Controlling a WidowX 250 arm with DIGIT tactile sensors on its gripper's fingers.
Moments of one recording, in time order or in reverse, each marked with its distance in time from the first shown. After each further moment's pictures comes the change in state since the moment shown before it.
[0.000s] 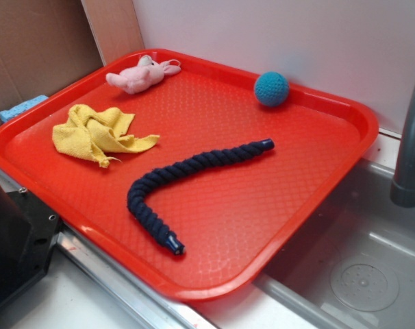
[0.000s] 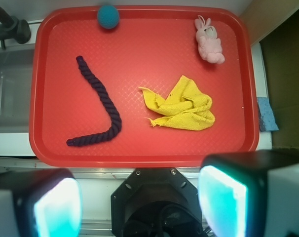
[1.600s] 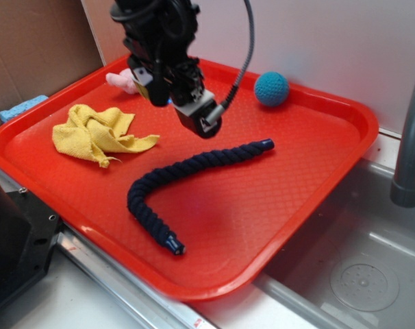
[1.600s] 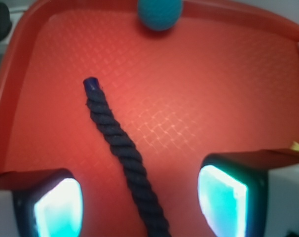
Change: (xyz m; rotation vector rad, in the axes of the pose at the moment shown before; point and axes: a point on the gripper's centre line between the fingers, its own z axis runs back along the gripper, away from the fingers) arm 0.083 -0.052 -0.176 -0.020 -0.082 -0.122
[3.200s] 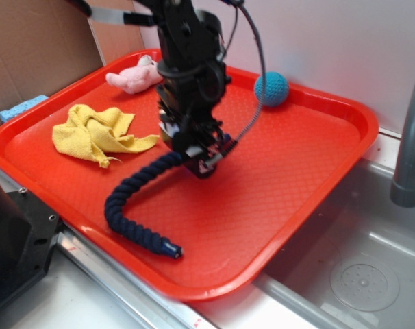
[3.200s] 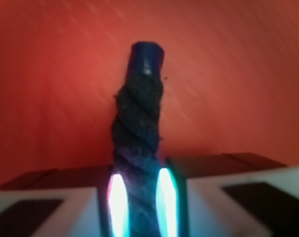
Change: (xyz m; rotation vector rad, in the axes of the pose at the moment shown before) arm -0.007 0.010 -0.039 0.064 0.228 -0.032
